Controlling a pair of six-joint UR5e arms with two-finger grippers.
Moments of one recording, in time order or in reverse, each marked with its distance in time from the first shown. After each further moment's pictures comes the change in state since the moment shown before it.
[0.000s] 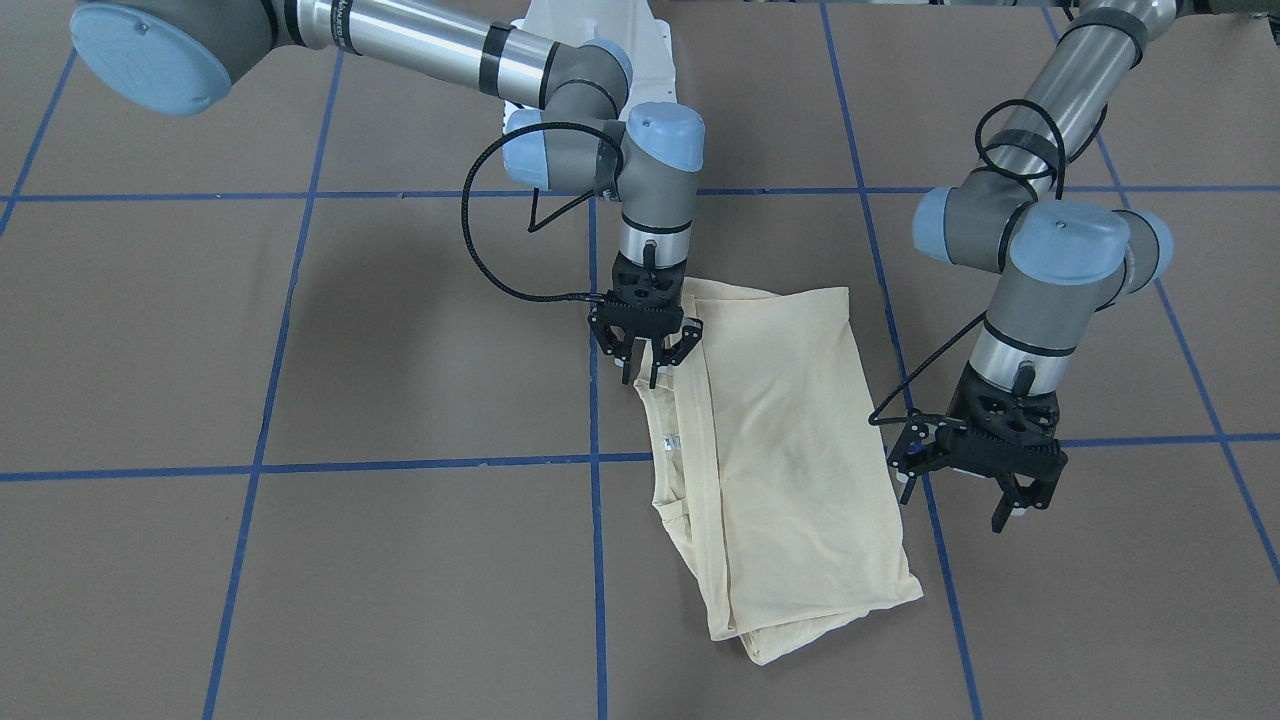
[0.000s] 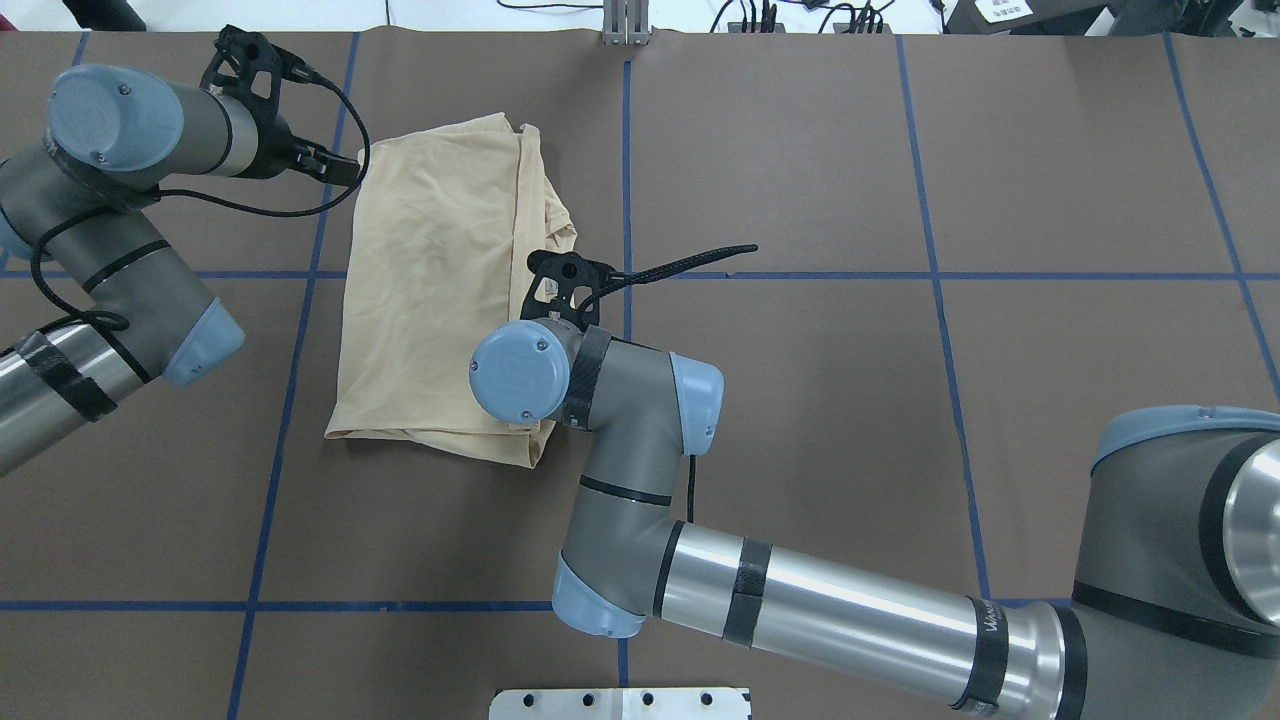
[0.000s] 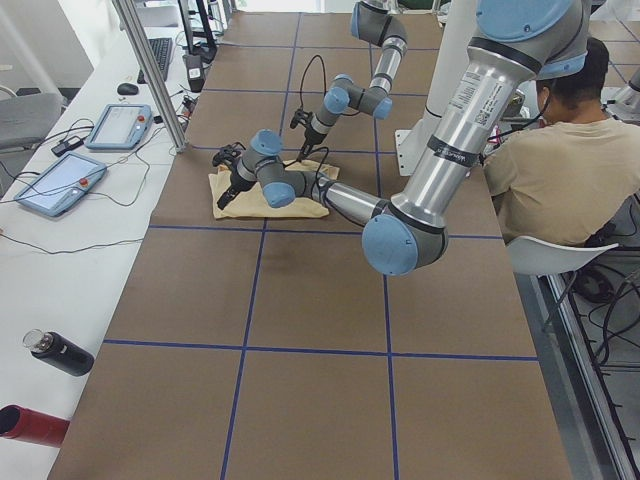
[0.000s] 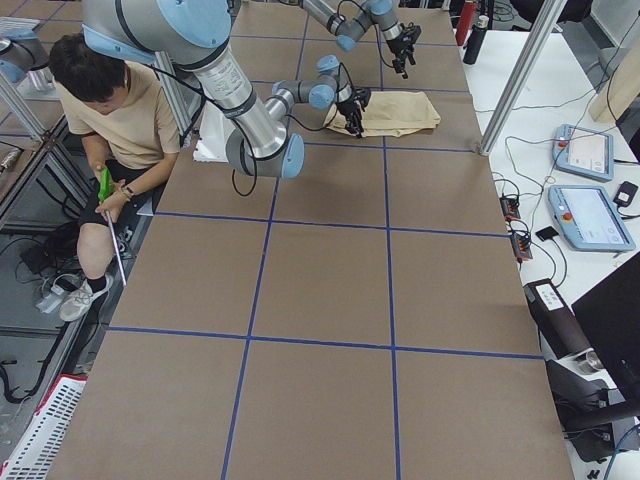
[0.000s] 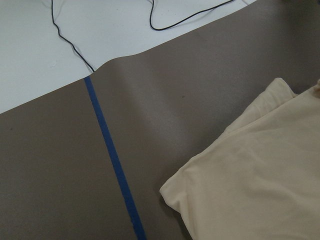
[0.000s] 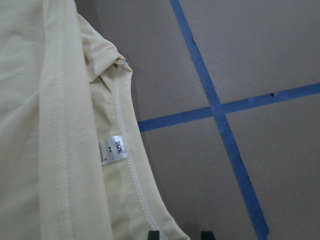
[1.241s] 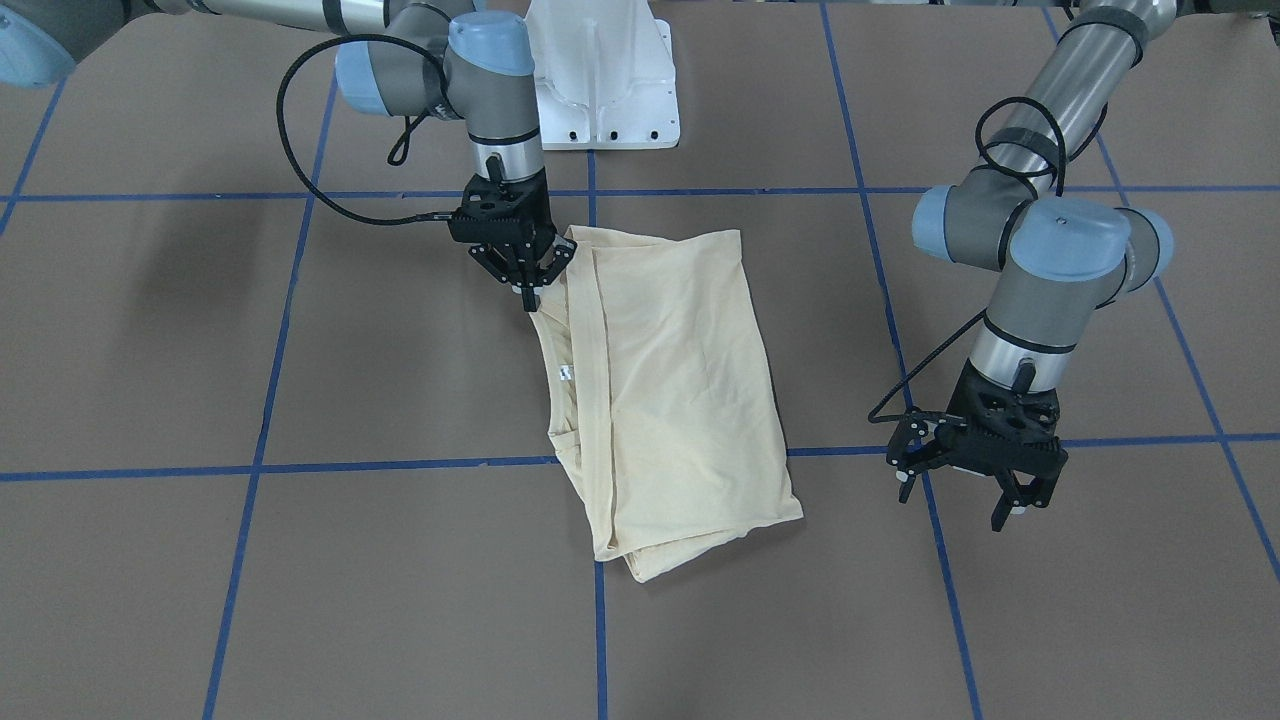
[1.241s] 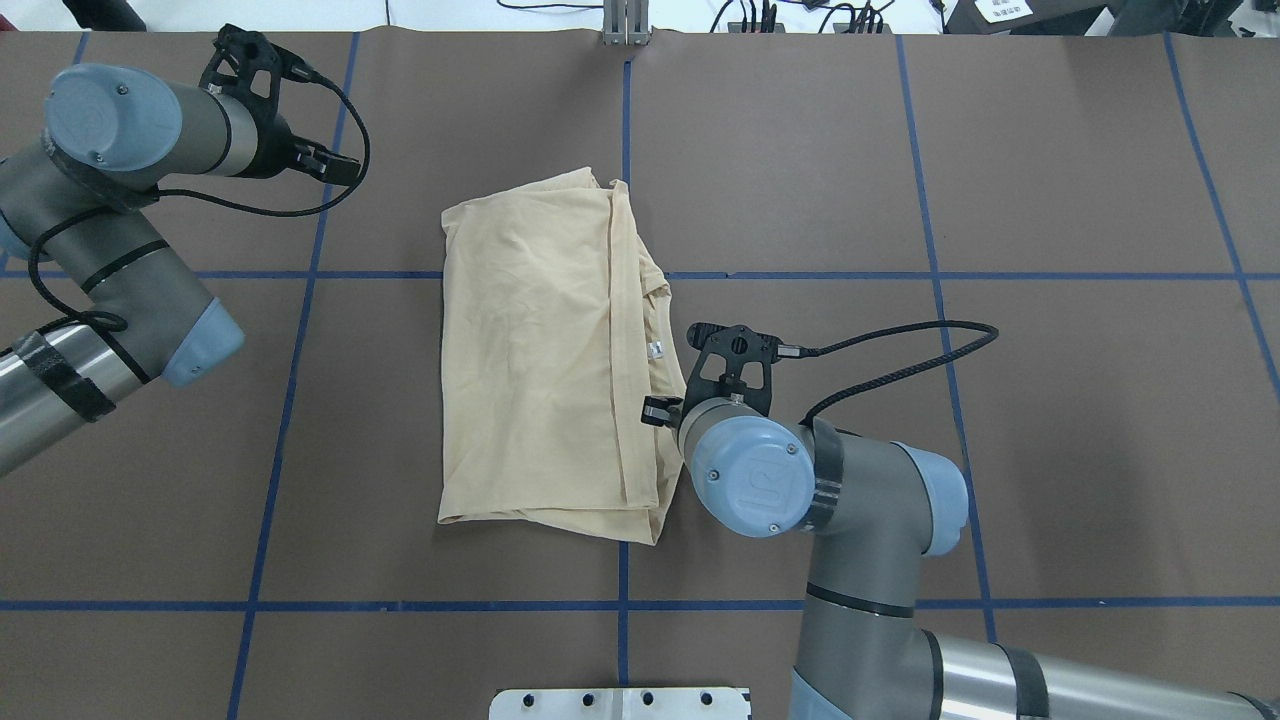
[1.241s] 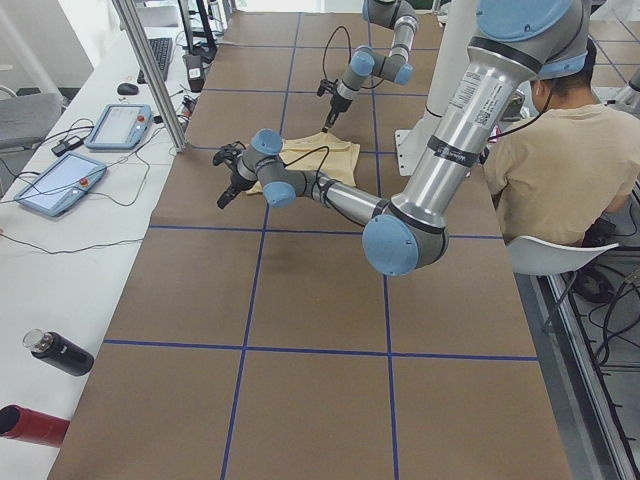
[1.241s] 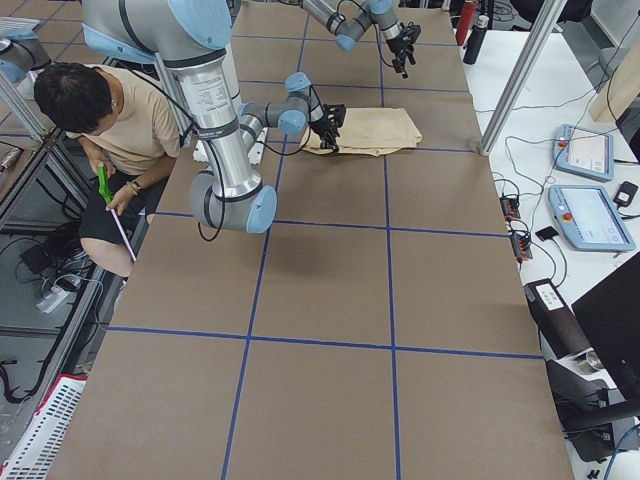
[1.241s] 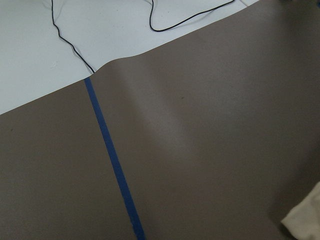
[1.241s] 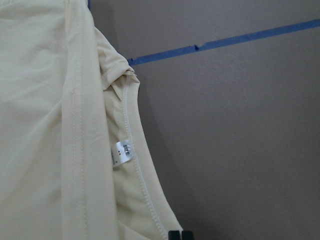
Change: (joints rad) left arm 0.000 0.003 -0.009 0.000 0.000 -0.001; right arm -0.075 -0.478 0.588 -0.006 -0.008 -0.004
